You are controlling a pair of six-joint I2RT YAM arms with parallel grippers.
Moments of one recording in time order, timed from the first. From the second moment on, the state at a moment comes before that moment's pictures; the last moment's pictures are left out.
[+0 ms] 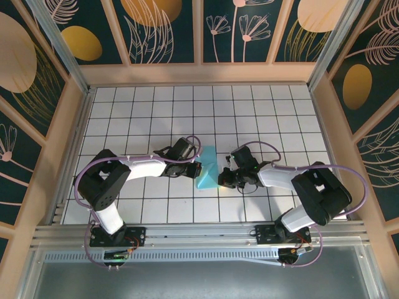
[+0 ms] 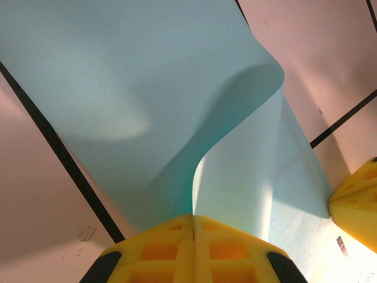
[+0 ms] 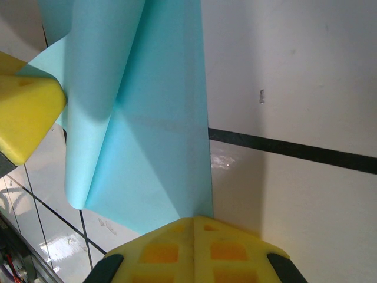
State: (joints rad) left arm -0.75 1.75 0.87 -0.11 0.25 -0.42; right arm 0.62 1.48 0.53 -0.09 -0.45 0.73
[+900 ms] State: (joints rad) left arm -0.75 1.75 0.87 -0.10 0.24 -0.42; right arm 0.62 1.49 0.54 -0.09 -0.45 0.73
